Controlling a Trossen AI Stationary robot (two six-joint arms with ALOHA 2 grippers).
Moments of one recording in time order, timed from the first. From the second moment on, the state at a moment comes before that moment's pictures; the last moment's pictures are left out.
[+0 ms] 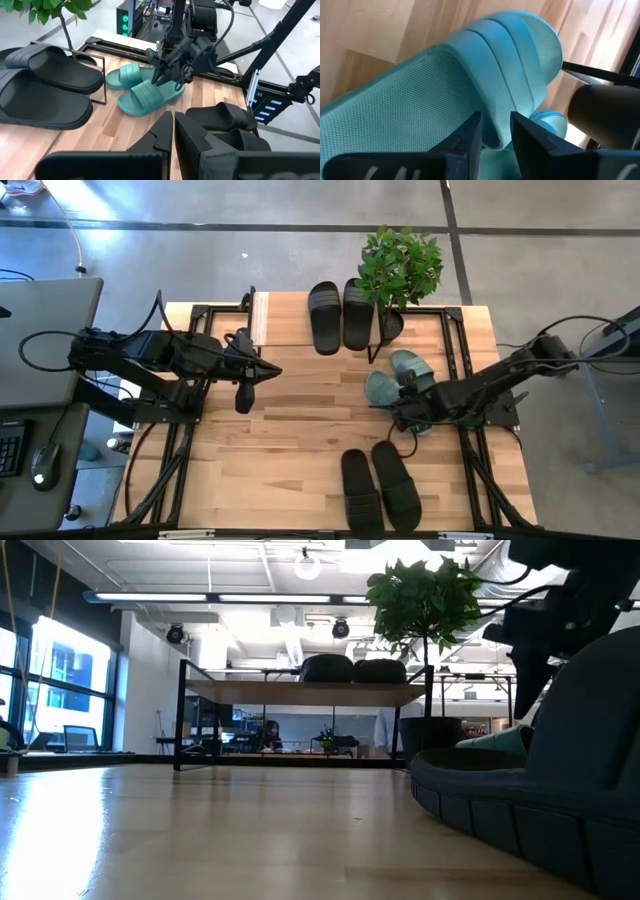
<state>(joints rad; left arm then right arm) -0.10 1.10 1.32 -0.65 -0.30 -0.32 0.33 1.30 0.74 -0.89 0.50 -0.11</state>
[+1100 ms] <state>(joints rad) -0.10 1.10 1.32 -0.69 -0.30 -0.32 0.24 1.36 0.84 -0.72 0.60 -0.13</state>
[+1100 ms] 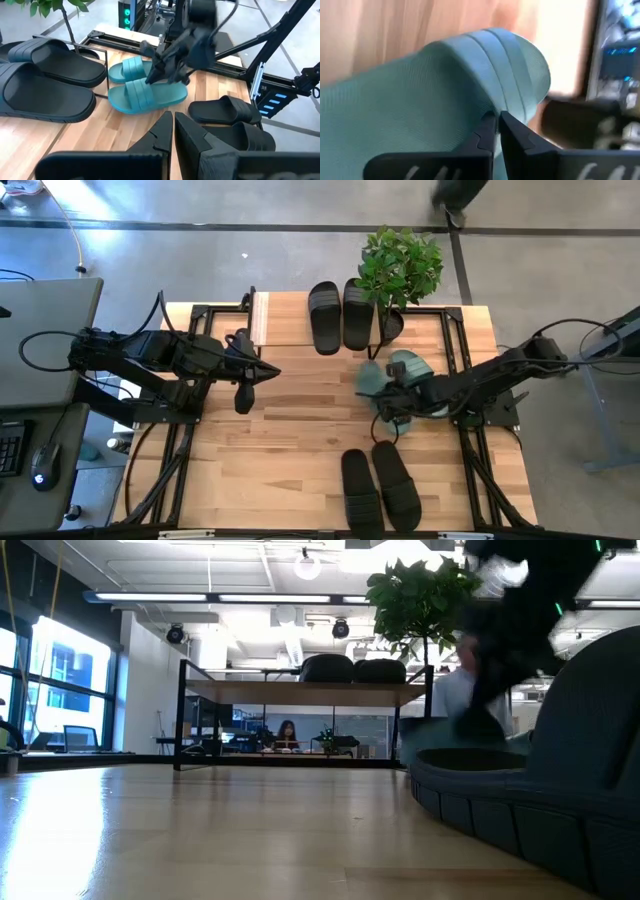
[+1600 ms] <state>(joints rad) -0.10 1.10 1.32 -0.72 -0.30 -0.31 0.24 1.52 1.45 -0.62 0.45 -0.27</state>
